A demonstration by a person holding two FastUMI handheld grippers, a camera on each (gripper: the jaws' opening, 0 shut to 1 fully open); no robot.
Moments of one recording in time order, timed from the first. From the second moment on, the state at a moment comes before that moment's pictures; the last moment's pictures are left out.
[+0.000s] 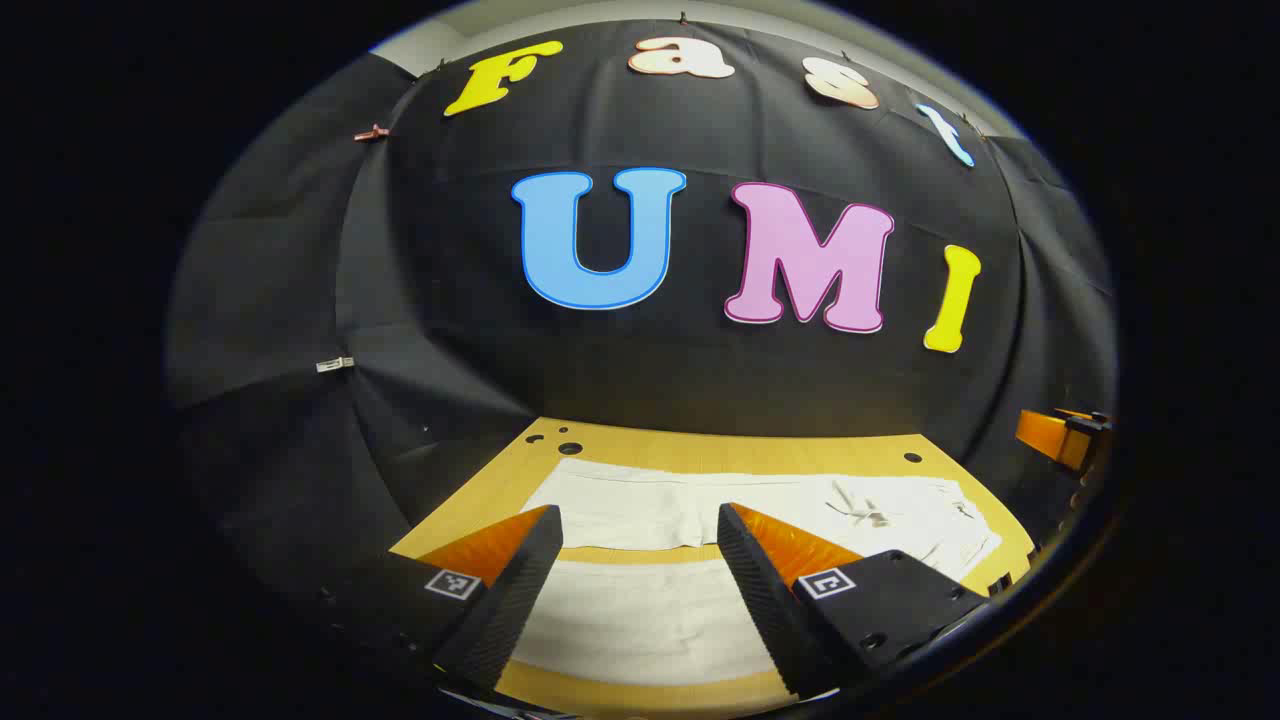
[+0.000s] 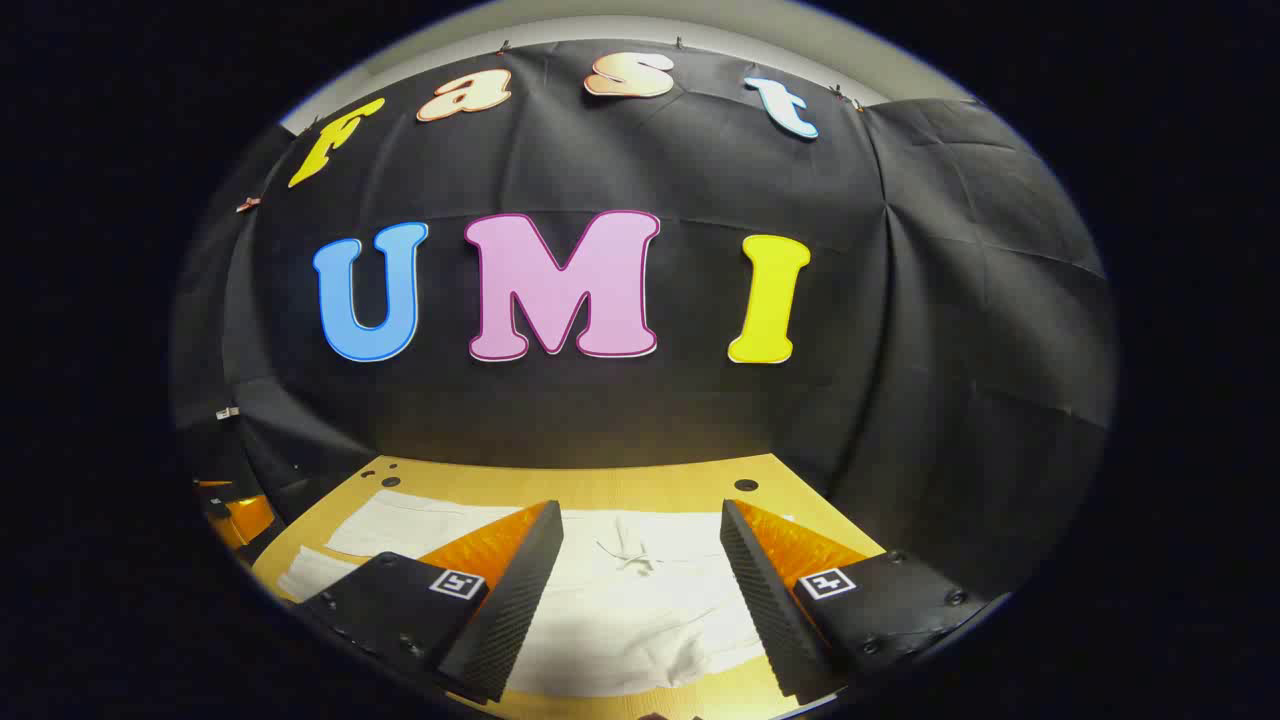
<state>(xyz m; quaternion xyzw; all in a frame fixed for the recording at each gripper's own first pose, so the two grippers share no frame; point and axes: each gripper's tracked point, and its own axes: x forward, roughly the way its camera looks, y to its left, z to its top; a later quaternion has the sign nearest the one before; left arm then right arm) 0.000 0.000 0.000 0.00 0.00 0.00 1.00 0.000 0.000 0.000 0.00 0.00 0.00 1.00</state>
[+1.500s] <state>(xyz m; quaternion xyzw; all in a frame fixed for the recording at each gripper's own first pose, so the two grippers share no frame) -0.005 -0.002 -0.003 0.02 -0.01 0.05 1.00 0.052 -0.056 -0.056 -0.15 0.04 0.07 0.99</state>
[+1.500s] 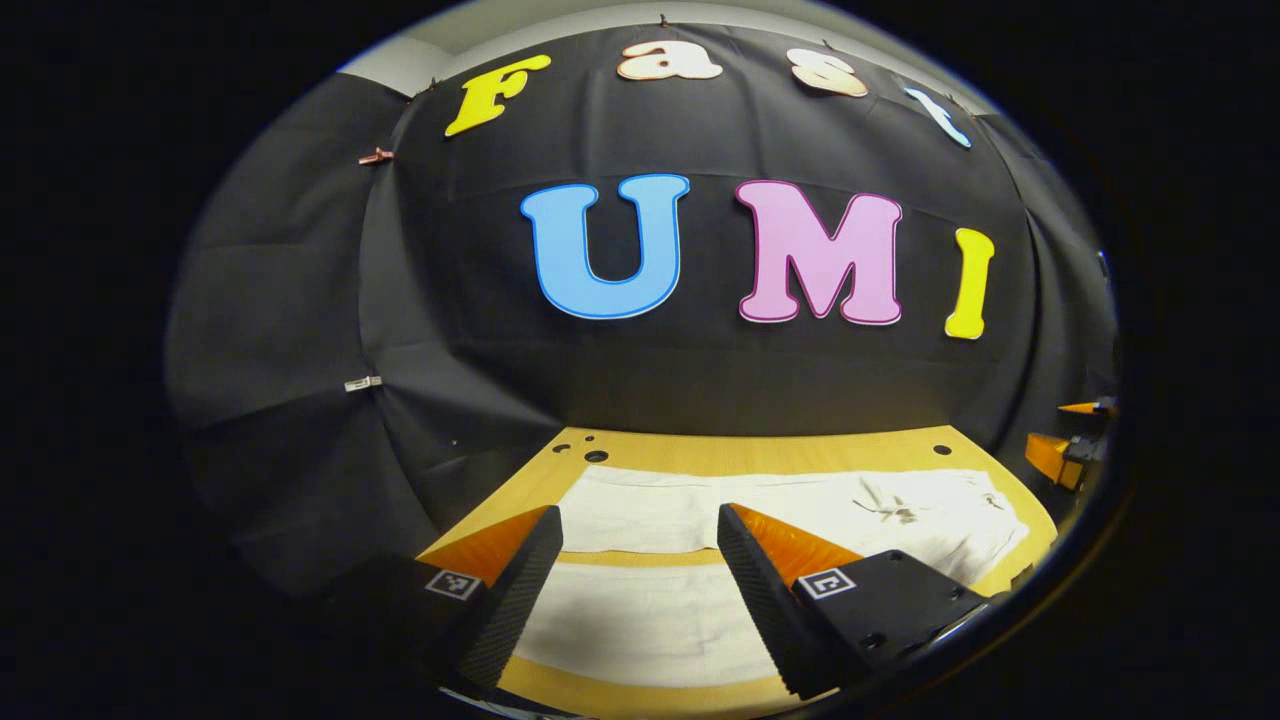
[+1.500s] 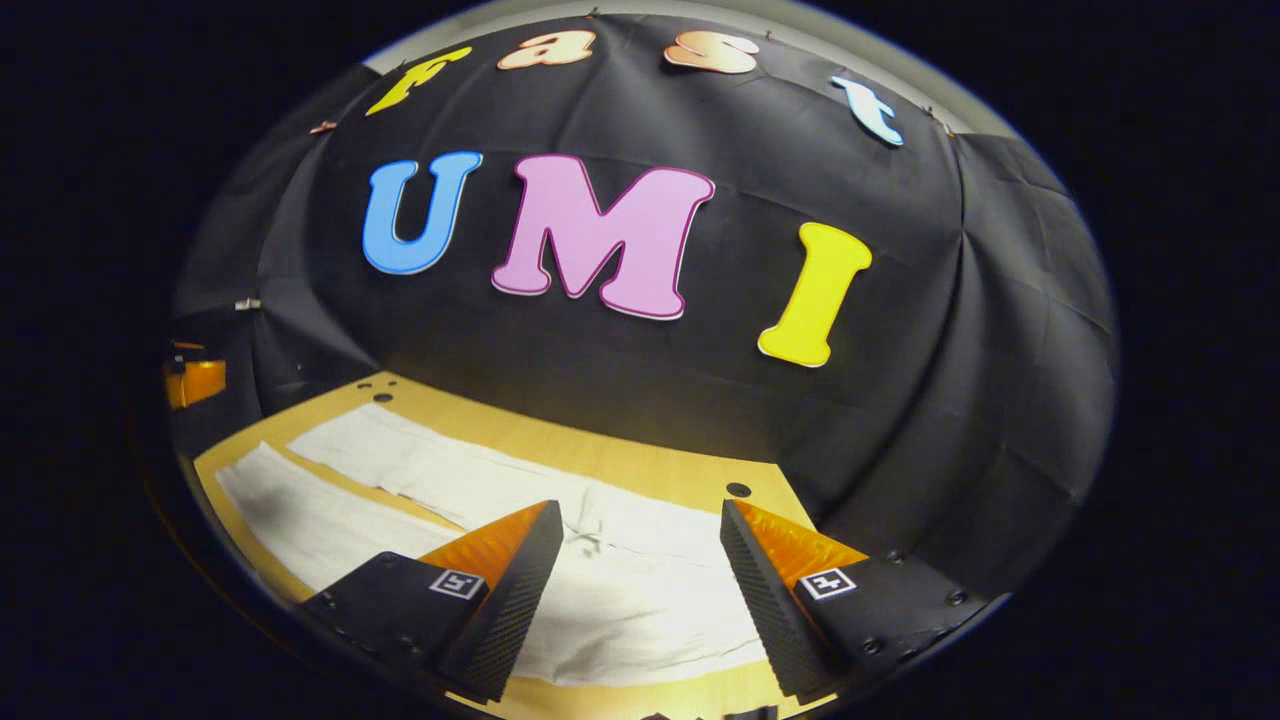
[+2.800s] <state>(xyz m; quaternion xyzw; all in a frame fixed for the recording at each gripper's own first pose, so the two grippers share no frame) -0.008 -0.034 -0.085 0.01 0.09 0.13 0.99 0.091 -0.259 -0.267 -0.58 0.20 0.26 0.74</state>
